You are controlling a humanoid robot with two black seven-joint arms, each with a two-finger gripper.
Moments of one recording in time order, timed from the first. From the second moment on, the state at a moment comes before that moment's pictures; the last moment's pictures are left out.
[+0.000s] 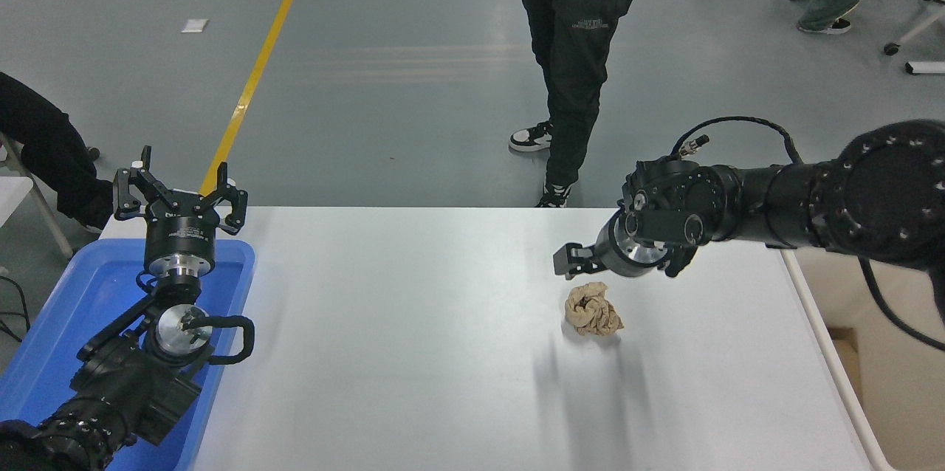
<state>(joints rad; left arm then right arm) -0.61 0.17 -1.00 -0.41 -0.12 -0.53 -0.60 1.43 0.00 -0.97 0.84 -0.18 0.31 -0.20</state>
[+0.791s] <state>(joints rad) -0.61 0.17 -1.00 -0.41 -0.12 -0.52 -0.60 1.20 0.00 -0.83 0.71 -0.27 0.13 -0.20</state>
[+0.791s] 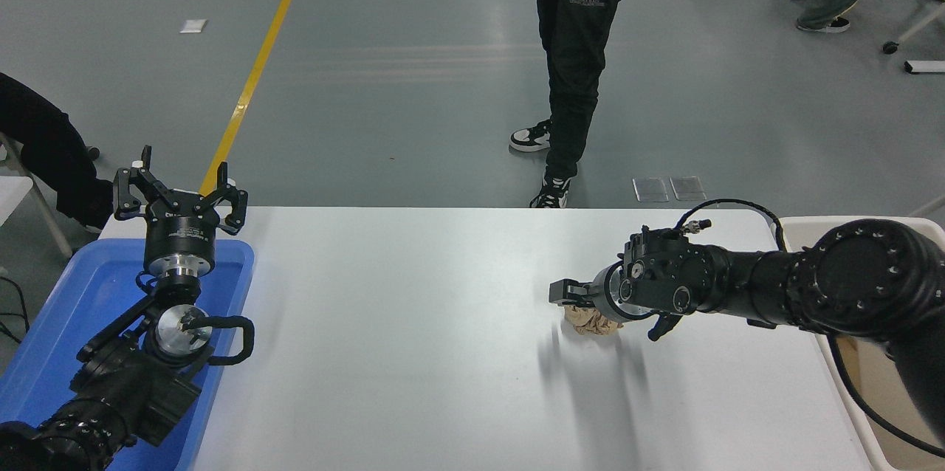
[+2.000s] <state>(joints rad) -0.61 0.17 -1.00 -0.41 -0.12 -0.53 -0.60 1.41 -0.07 -0.92 0.89 -0.26 0.14 -0.20</state>
